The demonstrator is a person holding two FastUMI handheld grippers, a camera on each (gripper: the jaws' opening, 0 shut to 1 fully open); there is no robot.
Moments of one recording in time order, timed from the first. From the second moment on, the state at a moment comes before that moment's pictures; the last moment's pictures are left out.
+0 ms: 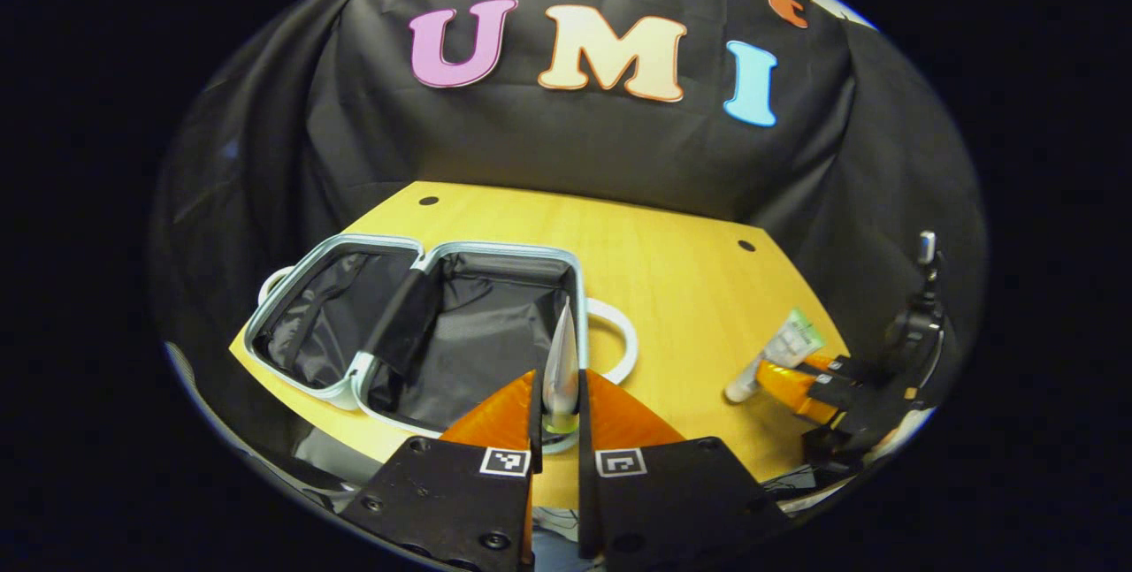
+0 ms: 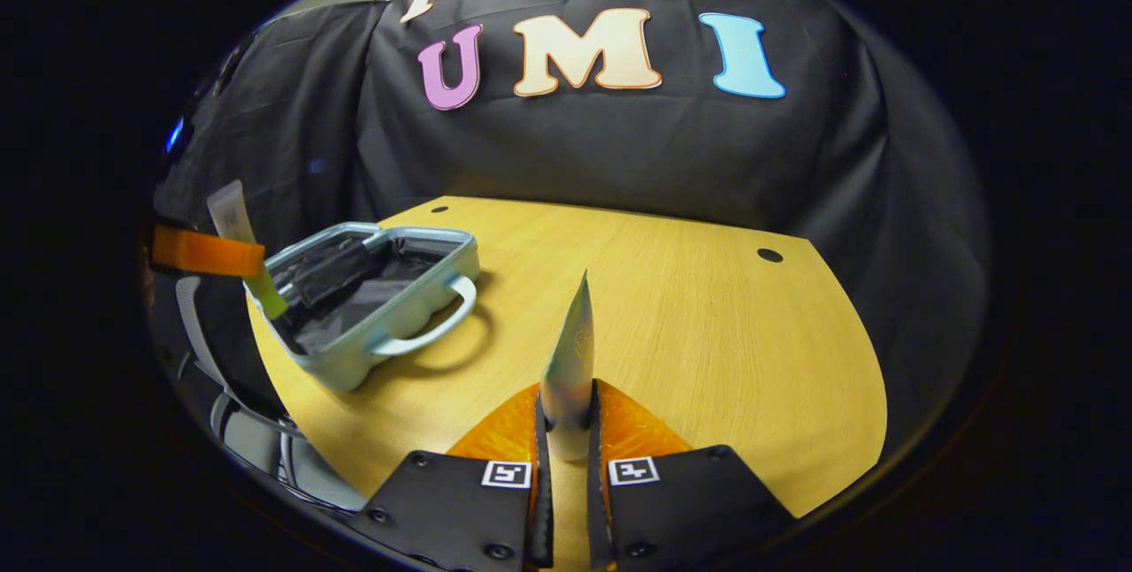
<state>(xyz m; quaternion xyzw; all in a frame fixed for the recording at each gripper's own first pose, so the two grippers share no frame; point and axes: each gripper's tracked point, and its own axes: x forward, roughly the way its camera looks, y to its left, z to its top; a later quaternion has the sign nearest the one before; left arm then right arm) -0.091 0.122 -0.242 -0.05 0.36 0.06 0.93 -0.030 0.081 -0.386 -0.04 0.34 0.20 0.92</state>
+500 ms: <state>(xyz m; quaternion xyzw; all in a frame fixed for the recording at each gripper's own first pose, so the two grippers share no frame) -0.073 0.187 -0.293 -0.03 0.45 0.03 0.89 -0.016 0.200 -0.327 0.04 0.36 0.22 0.90</state>
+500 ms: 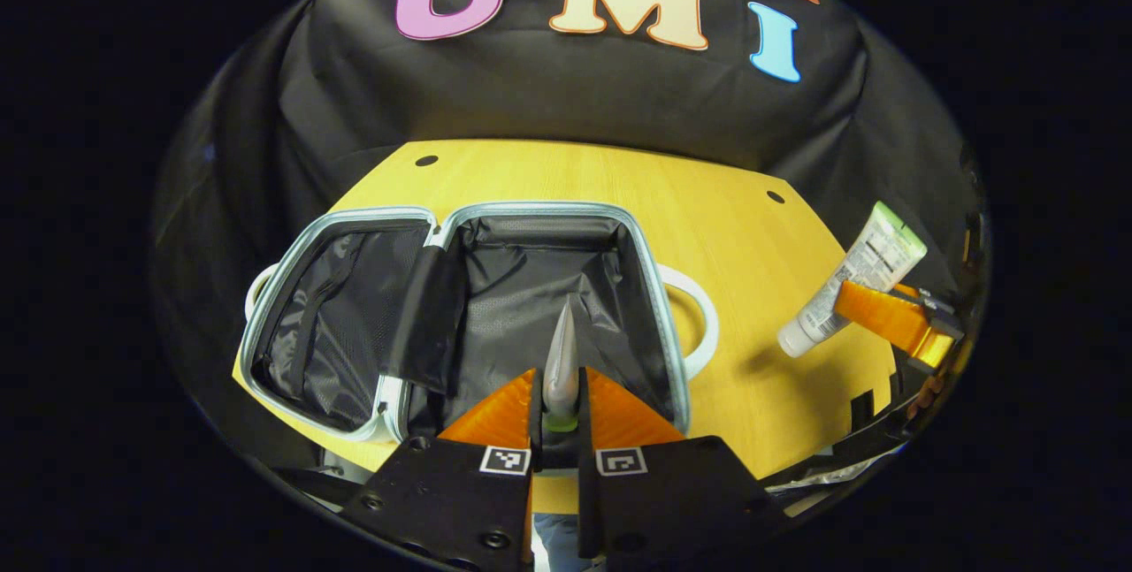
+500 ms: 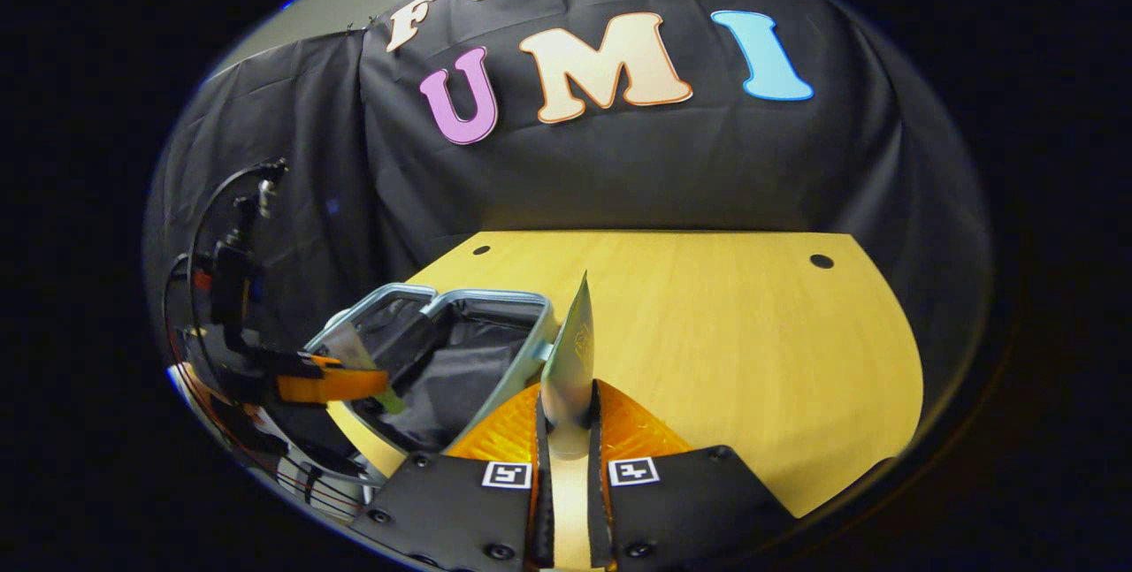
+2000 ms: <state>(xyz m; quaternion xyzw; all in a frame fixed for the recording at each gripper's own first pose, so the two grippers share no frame) -0.035 0.304 -0.275 -0.11 0.38 -0.02 0.92 -0.069 0.361 -0.429 0.00 0.50 0.21 0.84</state>
